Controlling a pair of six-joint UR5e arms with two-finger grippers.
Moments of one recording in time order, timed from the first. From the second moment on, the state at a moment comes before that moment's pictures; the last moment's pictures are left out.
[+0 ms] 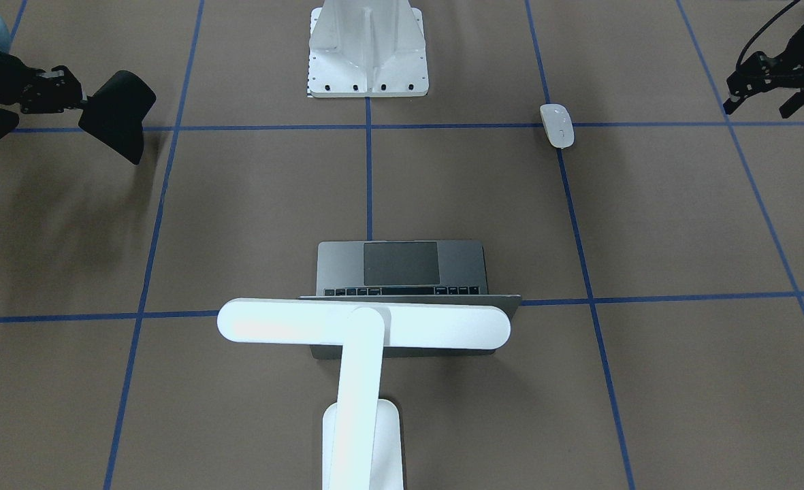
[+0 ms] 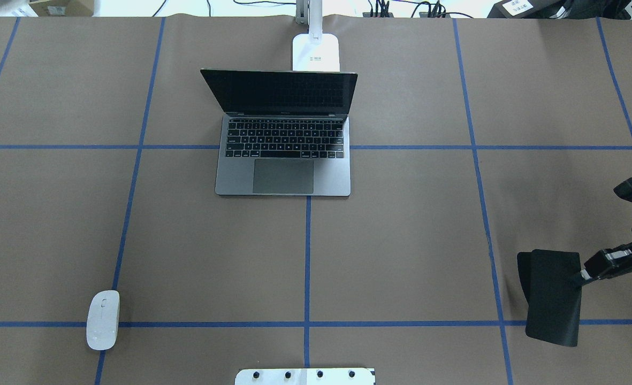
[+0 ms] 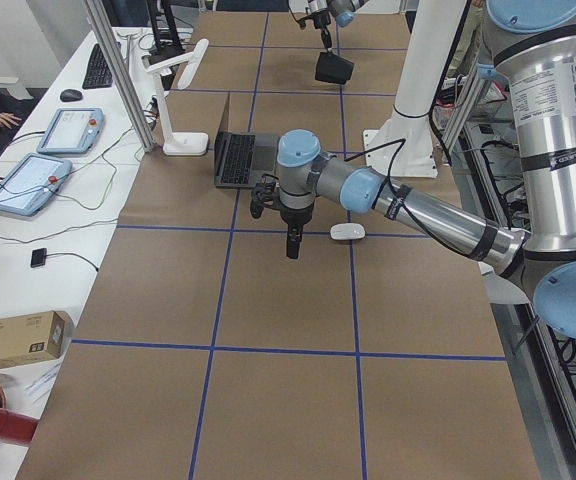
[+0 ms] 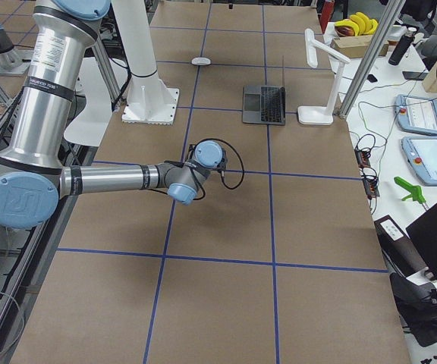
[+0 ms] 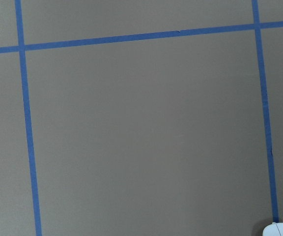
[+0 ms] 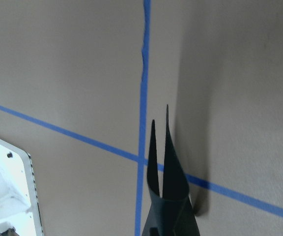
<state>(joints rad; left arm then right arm) -1.22 -1.34 -2.19 -1.56 -2.30 -0.41 0.94 -1.81 1.83 -0.65 2.74 1.00</state>
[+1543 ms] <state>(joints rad) -1.33 -1.34 -2.09 -1.56 -2.29 -0.21 0.88 -1.39 1.99 -1.39 2.40 1.01</state>
